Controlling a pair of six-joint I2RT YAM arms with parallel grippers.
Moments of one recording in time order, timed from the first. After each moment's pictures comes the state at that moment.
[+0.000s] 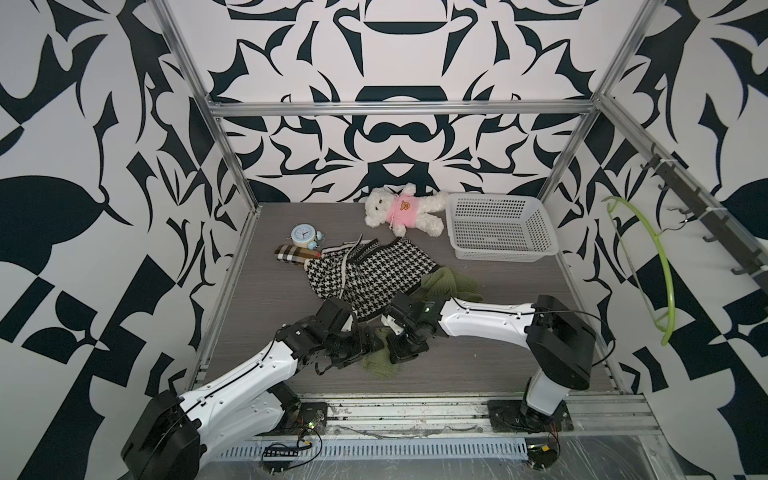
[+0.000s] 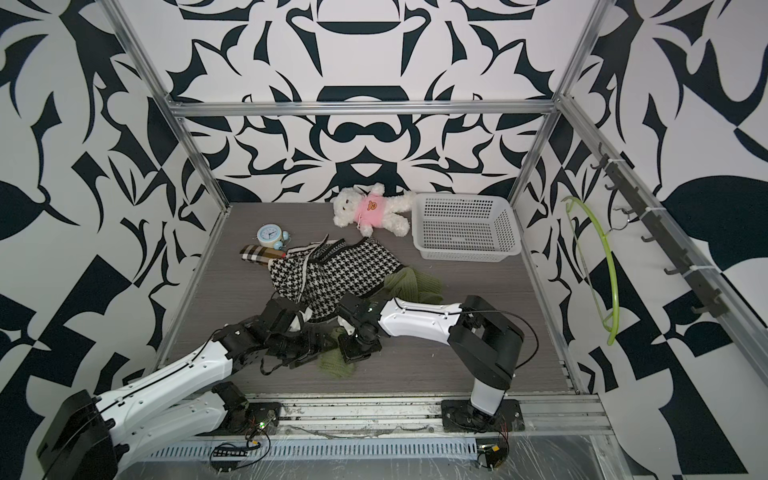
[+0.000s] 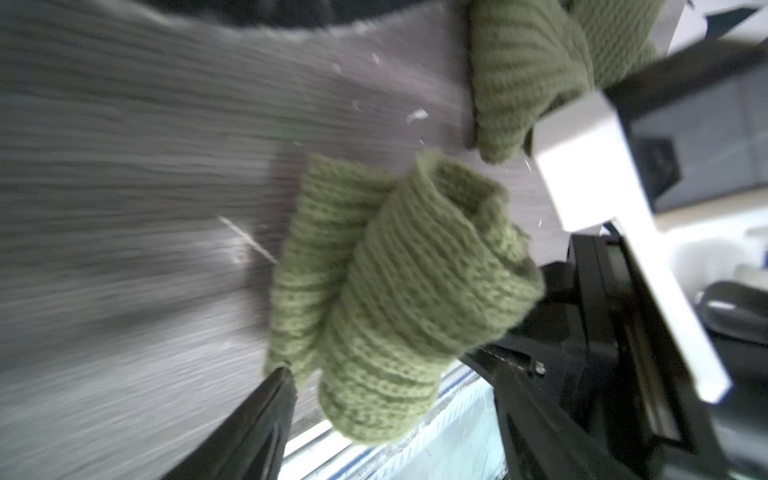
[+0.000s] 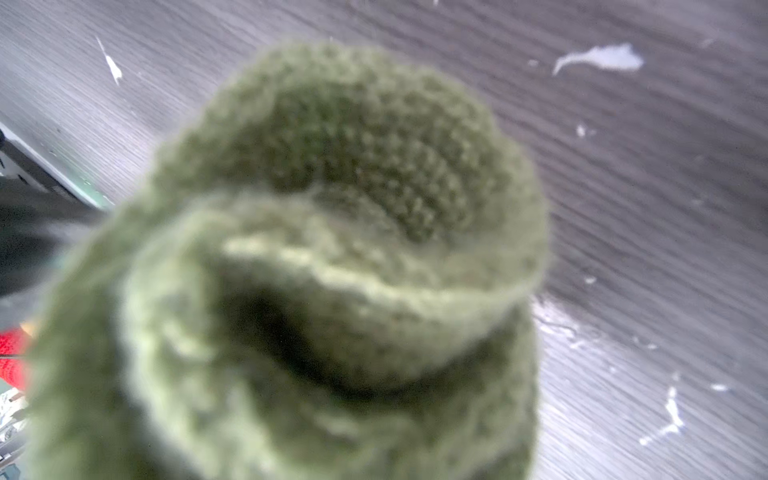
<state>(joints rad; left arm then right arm) -0.75 0.98 0.50 -0.47 0.41 -1.00 1.02 1.74 1.09 -0.63 -0.40 0.67</state>
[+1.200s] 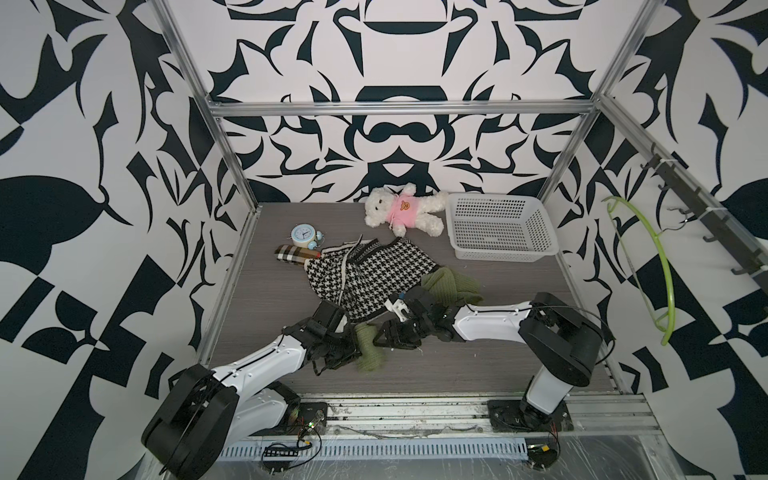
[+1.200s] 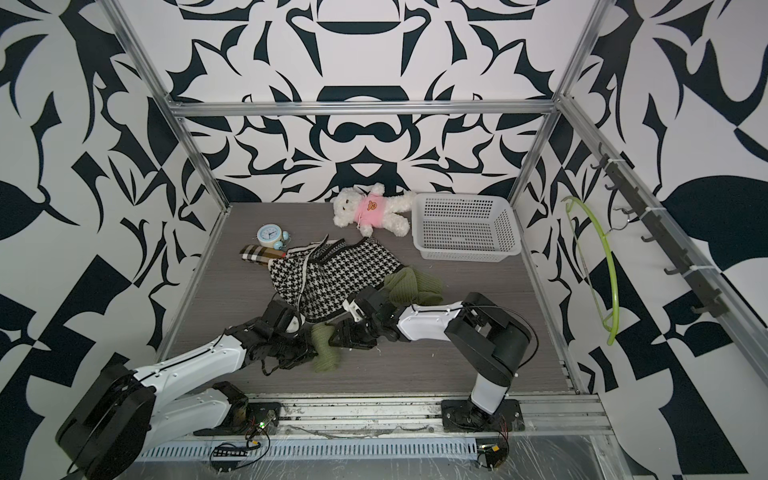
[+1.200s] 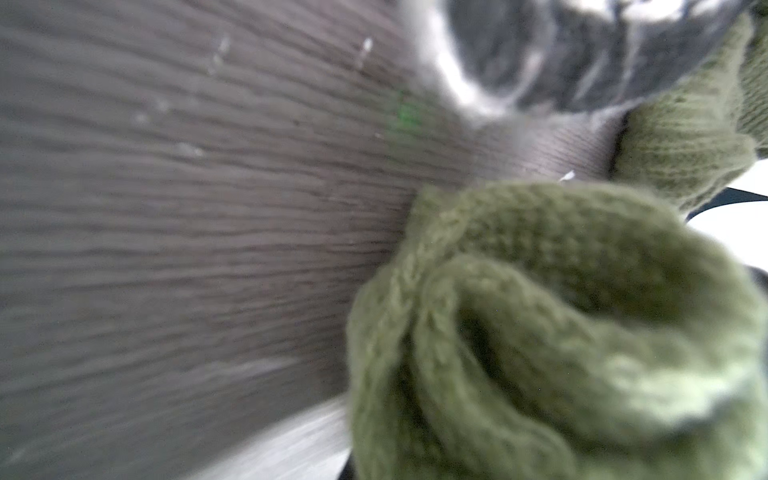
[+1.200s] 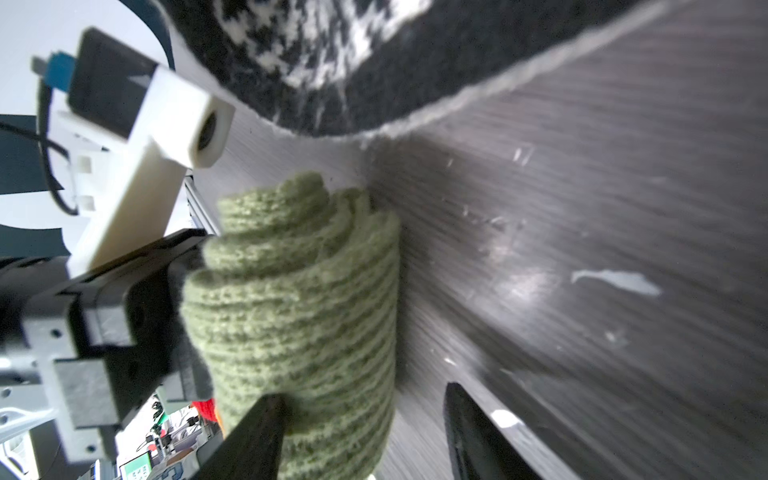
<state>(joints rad) -0.59 1.14 0.37 -0.34 0.44 -0.95 0.91 1.71 0.80 0.06 -0.59 0.91</state>
